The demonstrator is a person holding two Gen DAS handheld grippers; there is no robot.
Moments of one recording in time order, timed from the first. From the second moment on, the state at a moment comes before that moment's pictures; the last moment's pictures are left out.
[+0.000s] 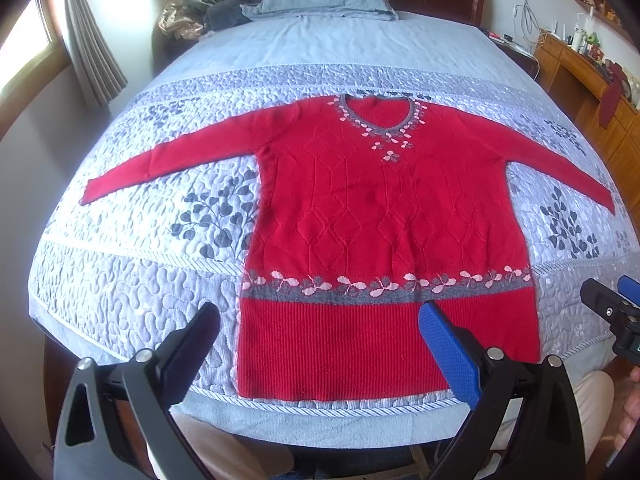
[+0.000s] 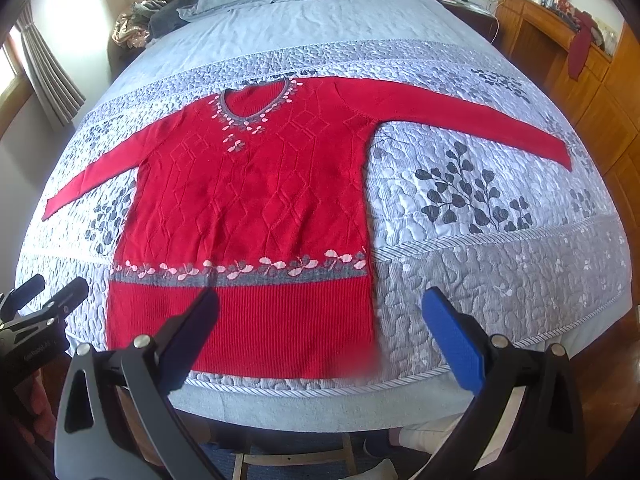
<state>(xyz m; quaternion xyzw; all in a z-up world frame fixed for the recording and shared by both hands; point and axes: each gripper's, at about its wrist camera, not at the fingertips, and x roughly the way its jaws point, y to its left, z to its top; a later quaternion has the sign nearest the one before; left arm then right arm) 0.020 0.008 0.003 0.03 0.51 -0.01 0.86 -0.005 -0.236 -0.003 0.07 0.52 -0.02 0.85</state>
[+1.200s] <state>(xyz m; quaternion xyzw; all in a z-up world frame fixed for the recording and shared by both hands) 0.023 0.014 0.002 0.03 0.51 0.00 0.86 -0.002 -0.235 -0.013 0.05 0.53 -0.02 0.85</state>
